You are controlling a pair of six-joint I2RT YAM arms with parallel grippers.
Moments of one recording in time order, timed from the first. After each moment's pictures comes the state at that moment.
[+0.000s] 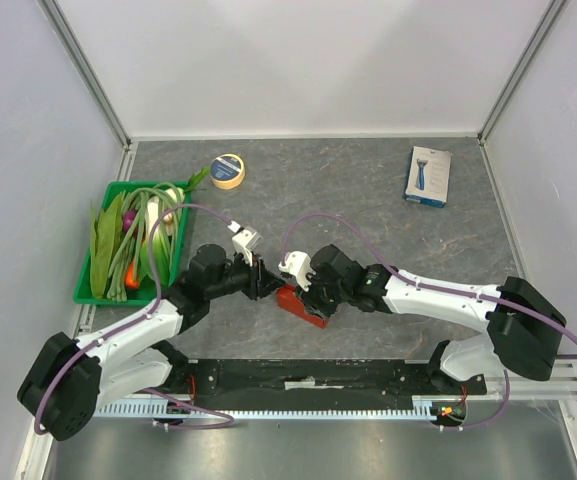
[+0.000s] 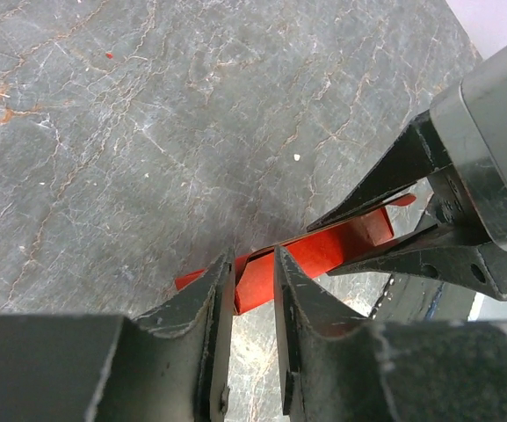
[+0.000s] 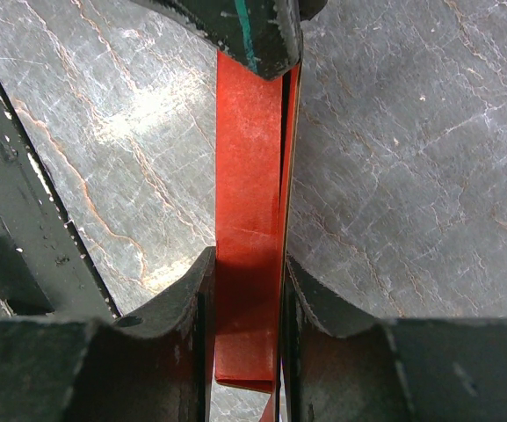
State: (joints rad) left arm -0.61 1.02 0.37 0.26 0.42 -0.37; right arm 0.99 1.39 0.80 -0.27 -0.16 -0.07
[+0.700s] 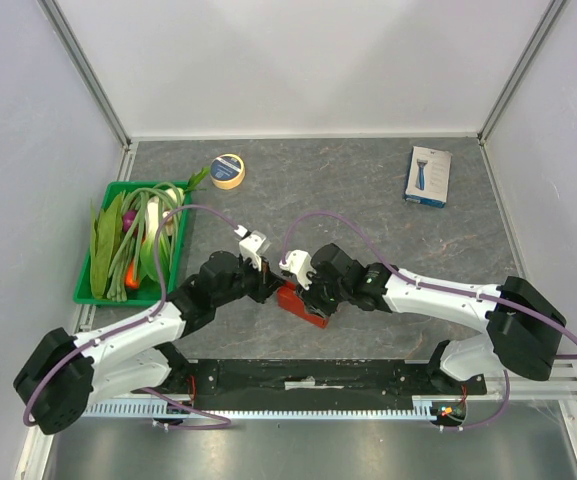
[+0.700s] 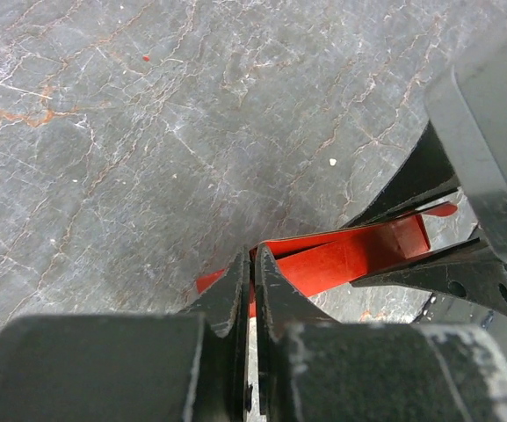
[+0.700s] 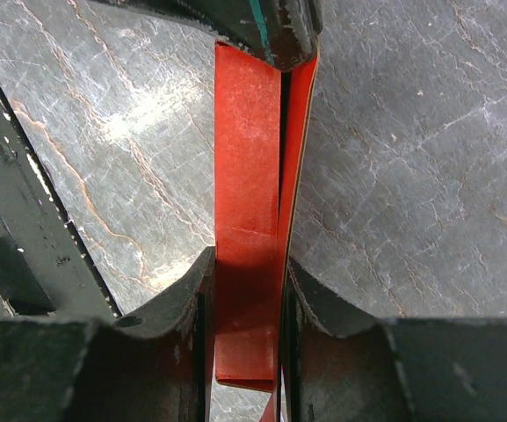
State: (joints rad) left arm -0.75 1.02 0.39 0.21 0.18 -0.34; right arm 0.99 1.40 0.80 -0.28 -0.17 -0.06
